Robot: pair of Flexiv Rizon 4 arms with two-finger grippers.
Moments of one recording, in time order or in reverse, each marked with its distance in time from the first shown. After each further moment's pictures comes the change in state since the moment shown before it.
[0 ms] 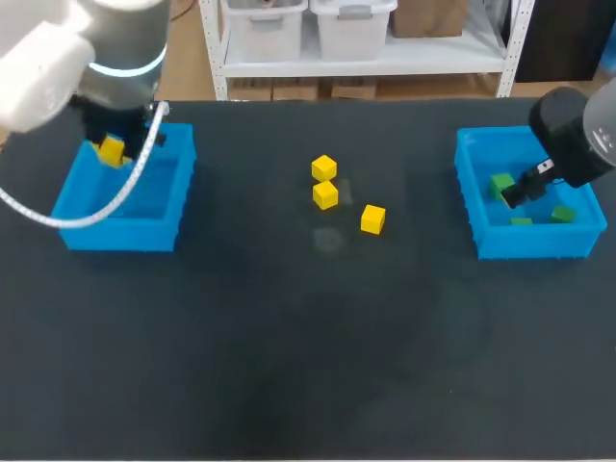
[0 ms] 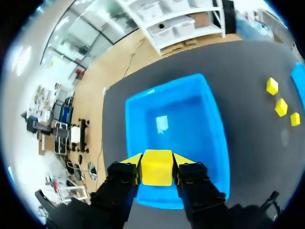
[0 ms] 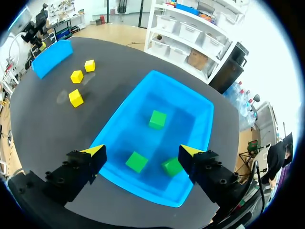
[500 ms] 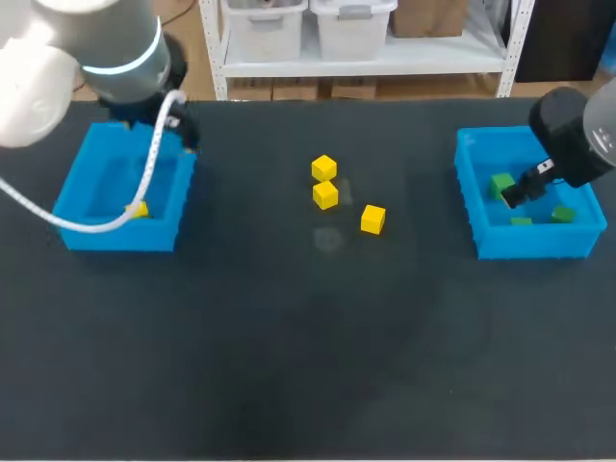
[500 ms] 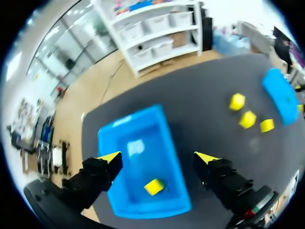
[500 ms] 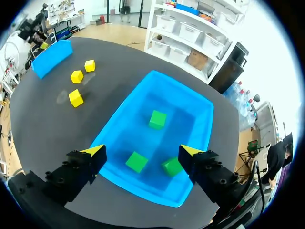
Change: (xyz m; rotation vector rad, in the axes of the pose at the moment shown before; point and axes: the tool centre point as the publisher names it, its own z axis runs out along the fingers) left arm -0.051 -0.063 -0.058 0.240 -0.236 0.110; right arm 0.000 0.000 0.000 0.000 0.000 0.000
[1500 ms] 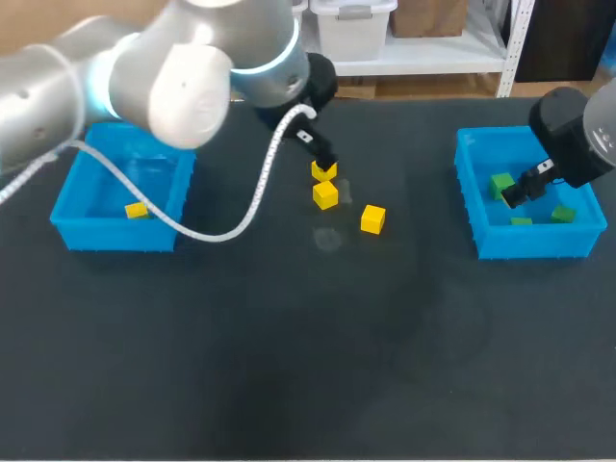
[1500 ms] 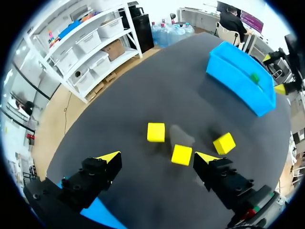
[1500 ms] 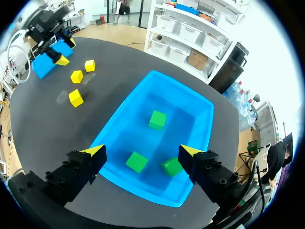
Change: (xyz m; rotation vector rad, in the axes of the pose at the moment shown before) left arm -0.073 -0.179 0.068 0.254 0.004 0.338; right arm 0.000 0.000 0.000 0.000 0.000 0.000
